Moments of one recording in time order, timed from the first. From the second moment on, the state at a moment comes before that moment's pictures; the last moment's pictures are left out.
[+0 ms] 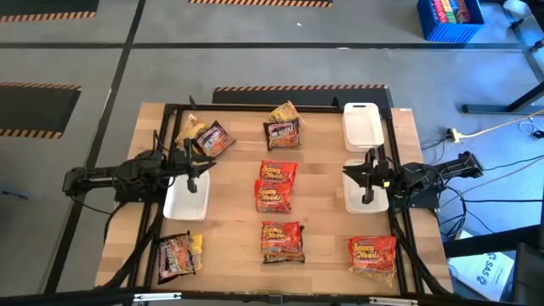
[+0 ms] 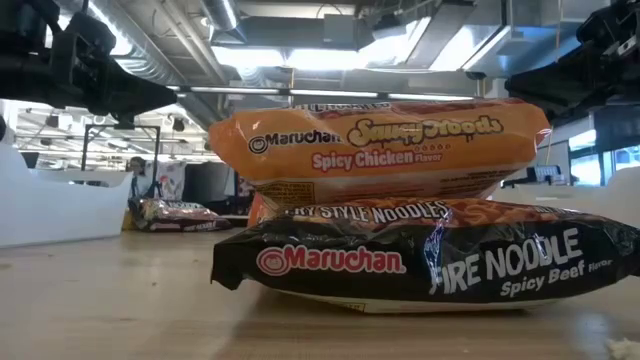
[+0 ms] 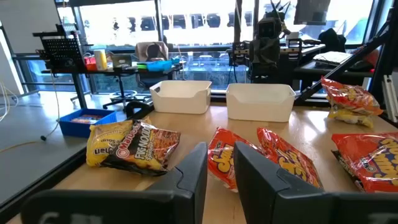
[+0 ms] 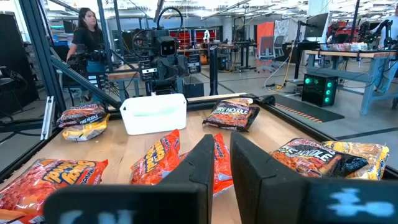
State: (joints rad) left arm 0.12 0.01 0.01 0.03 -0.13 0.01; right arm 0.30 0.01 0.01 0.07 0.47 0.02
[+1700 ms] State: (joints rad) left arm 0.12 0.18 0.01 0.54 -0.15 -0.15; right arm 0.30 0.01 0.01 0.07 0.47 0.00
